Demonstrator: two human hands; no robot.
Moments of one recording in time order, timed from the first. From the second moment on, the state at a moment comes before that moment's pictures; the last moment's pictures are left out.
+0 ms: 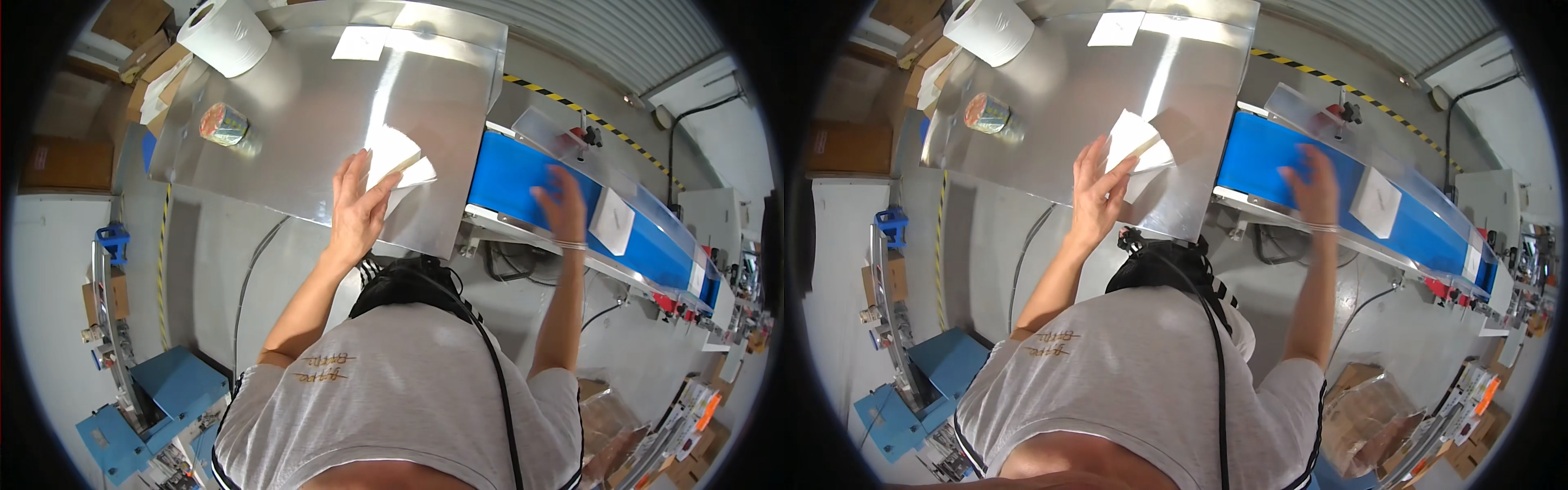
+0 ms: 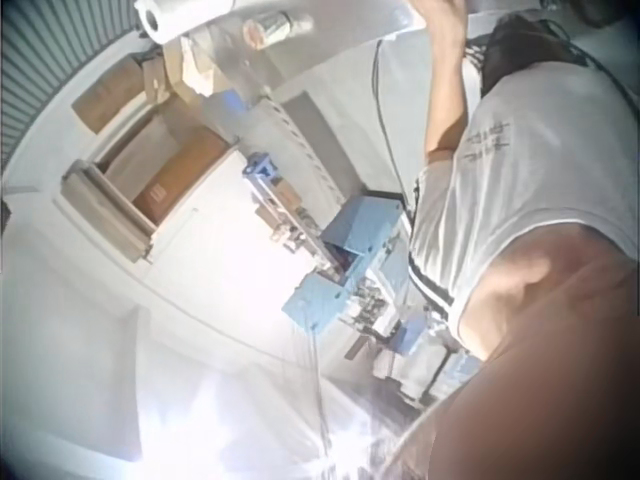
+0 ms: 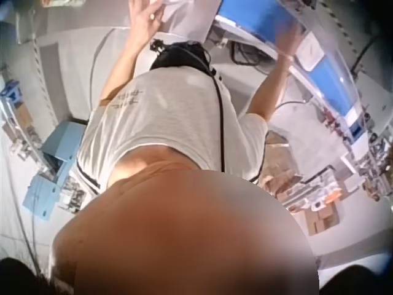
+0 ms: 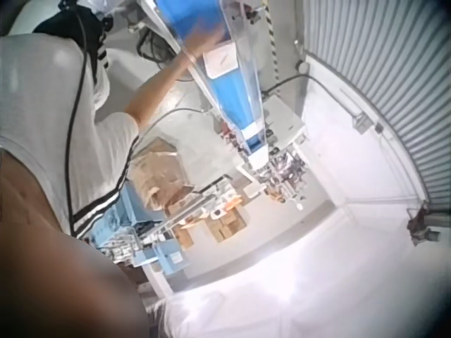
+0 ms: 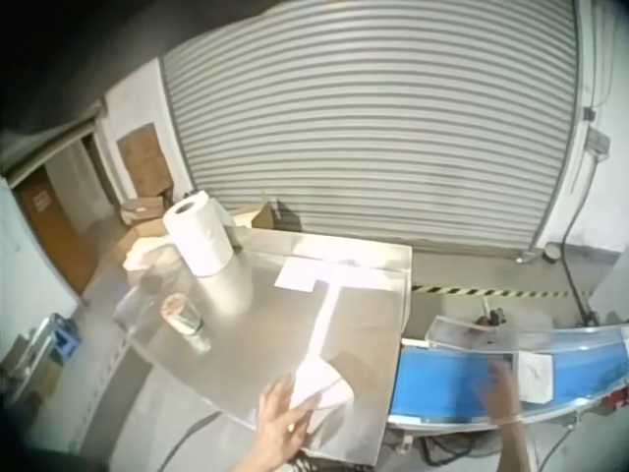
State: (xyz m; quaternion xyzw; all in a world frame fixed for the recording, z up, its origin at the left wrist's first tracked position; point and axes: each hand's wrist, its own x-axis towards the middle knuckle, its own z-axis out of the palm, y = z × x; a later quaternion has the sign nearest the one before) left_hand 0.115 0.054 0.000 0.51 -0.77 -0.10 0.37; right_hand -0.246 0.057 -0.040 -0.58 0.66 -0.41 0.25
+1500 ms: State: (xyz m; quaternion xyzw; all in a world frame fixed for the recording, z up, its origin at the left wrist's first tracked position) left_hand 0.121 0.043 0.008 0.55 -0.71 -0.21 0.39; right_hand -0.093 -0.005 -0.026 -0.69 0.42 -0.37 0.46
